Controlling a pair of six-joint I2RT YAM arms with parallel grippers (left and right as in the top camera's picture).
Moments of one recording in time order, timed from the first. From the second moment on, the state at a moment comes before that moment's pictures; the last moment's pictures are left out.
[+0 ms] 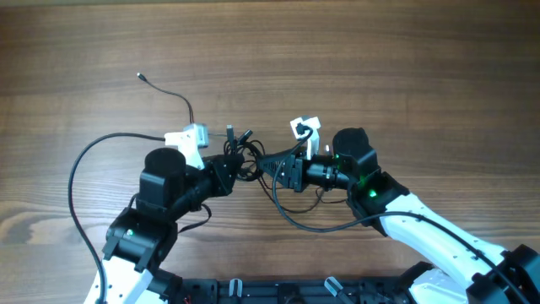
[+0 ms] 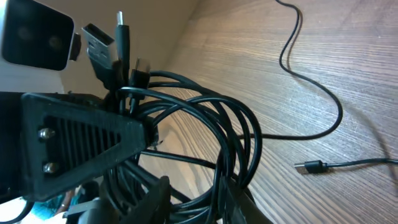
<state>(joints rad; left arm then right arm) -0.35 0.81 0.58 -0.33 0.37 -0.75 0.59 1.35 0.56 0.41 -0.68 0.70</state>
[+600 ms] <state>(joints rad) -0.40 0.86 0.58 -0.24 0.37 -0.74 0.60 1.36 0.57 0.25 -0.62 0.77</state>
